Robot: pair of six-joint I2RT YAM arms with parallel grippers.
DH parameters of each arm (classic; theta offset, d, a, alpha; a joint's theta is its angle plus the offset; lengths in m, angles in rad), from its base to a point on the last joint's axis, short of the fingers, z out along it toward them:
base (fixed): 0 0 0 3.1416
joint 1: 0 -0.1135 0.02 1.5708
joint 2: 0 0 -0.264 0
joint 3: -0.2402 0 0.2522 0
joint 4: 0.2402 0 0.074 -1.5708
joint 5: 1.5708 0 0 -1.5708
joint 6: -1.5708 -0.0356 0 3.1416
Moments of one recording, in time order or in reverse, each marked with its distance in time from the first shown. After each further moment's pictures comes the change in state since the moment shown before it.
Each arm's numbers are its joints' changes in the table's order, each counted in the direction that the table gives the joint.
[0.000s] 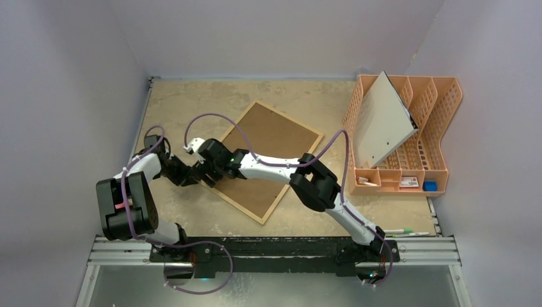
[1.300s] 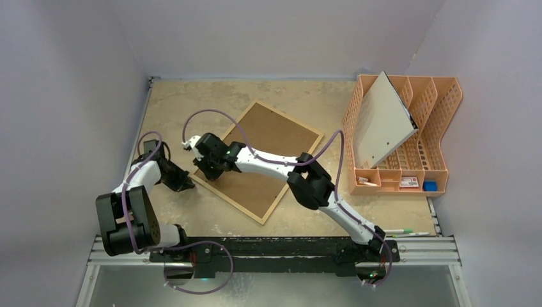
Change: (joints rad) left arm -0.007 -0.116 0.061 0.030 -0.106 0.069; right arm 0.011 0.138 -0.197 0.216 -0.106 -0.030
